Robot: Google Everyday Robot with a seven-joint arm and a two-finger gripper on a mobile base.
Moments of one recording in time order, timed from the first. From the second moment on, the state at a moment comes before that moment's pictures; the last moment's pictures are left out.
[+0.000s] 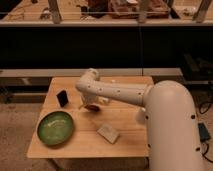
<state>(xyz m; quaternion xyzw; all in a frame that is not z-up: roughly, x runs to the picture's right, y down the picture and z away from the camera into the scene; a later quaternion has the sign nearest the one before) -0.088 0.096 0.889 -0.15 -0.22 -0.74 0.62</state>
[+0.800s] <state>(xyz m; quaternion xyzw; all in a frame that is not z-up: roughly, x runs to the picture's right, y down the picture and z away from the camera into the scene) -0.093 0.088 0.899 -0.13 -0.21 -0.76 0.59</state>
